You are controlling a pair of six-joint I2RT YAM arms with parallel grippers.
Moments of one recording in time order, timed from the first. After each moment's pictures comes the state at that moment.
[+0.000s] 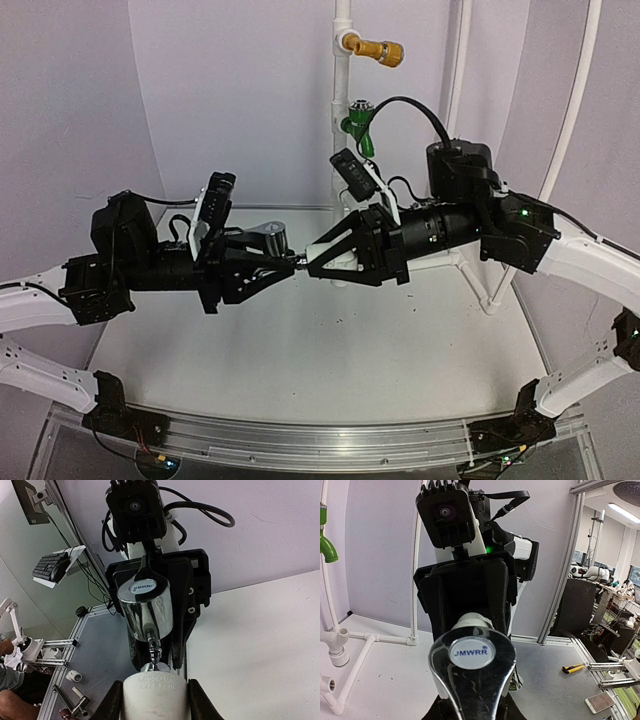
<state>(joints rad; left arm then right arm) -1.14 1.01 0.90 0.21 0.43 -0.18 1.07 1.37 1.42 -0.31 -0.66 0.15</state>
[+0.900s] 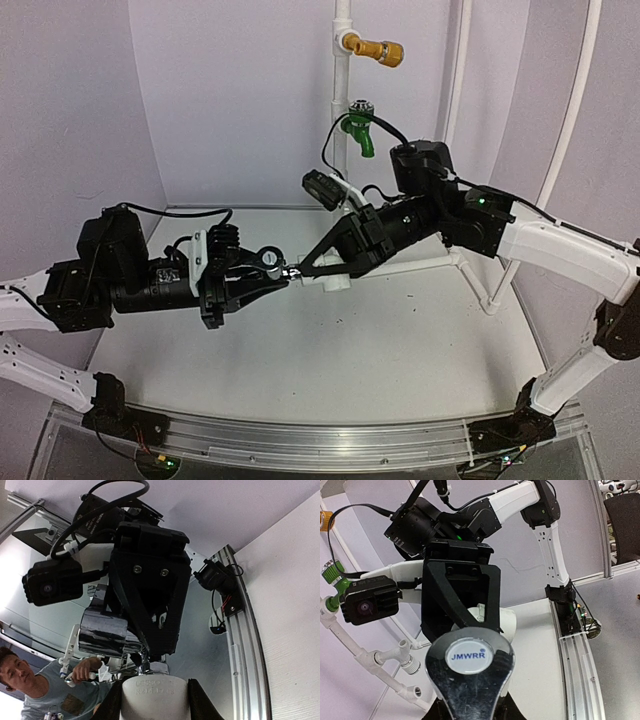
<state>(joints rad) -1.29 0.96 0.93 -0.02 0.09 0.40 0.98 1.52 1.48 -0.31 -0.98 0.63</state>
